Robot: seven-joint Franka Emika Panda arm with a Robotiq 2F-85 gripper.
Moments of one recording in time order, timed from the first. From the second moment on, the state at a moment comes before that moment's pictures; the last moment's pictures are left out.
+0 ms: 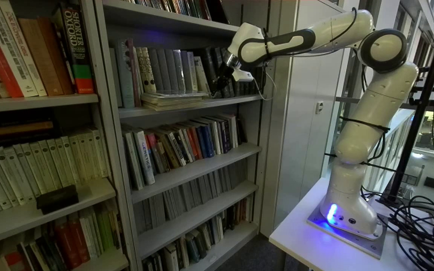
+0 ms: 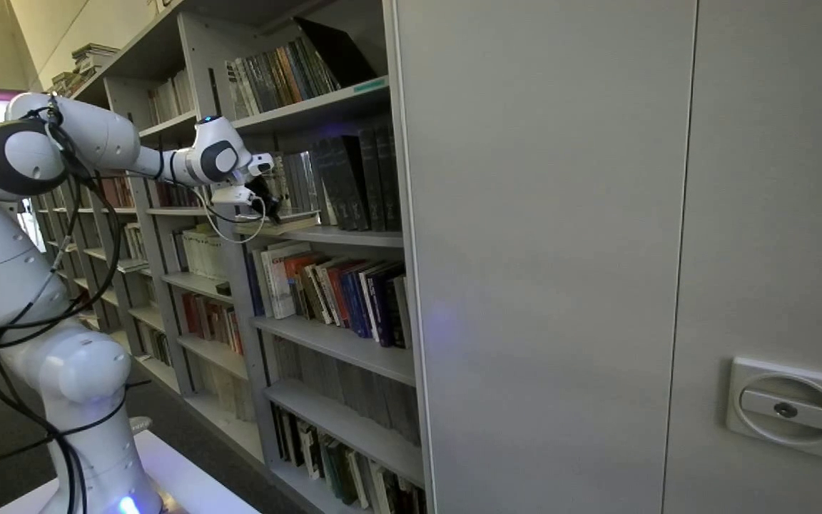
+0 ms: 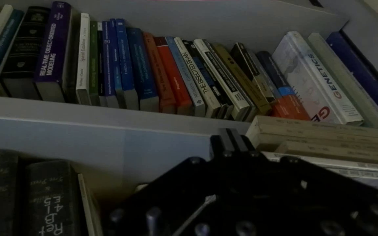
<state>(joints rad) 0.11 -0.28 0.18 -2.06 0.02 2.38 0.13</state>
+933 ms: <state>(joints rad) 0.09 -0.27 0.18 -2.04 -0.07 2.38 0.13</state>
